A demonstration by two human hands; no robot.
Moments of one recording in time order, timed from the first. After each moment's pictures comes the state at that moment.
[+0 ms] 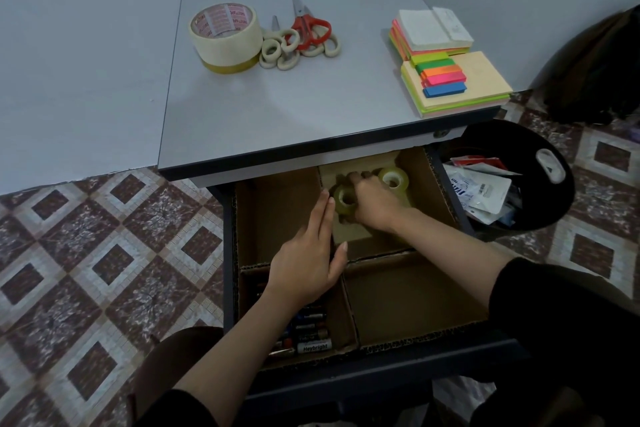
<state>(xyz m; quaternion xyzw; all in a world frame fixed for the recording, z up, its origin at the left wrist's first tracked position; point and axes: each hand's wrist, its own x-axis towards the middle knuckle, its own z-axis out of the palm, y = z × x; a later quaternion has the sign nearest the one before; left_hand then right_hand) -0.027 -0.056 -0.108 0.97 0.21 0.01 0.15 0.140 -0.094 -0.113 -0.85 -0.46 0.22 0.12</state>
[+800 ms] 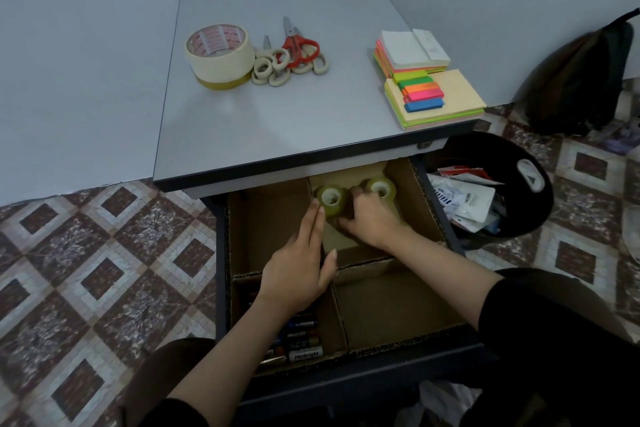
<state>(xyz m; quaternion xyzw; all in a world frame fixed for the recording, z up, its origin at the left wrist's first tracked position) -0.026 -0.058 -0.106 0.97 0.22 0.00 0.14 0.137 -0.111 -0.109 -0.87 -0.41 0.21 0.18</state>
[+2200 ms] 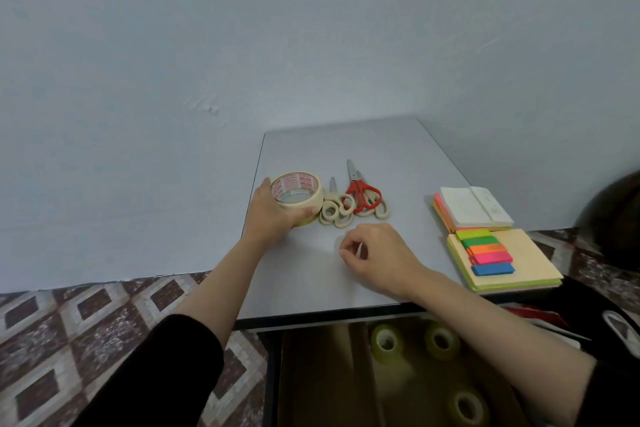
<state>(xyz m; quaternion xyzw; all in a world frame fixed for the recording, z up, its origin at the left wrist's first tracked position) 0.049 0.160 0.038 0.79 0.46 0.25 0.33 0.152 -0.012 0.036 -0.76 -0.57 0.09 0.28</state>
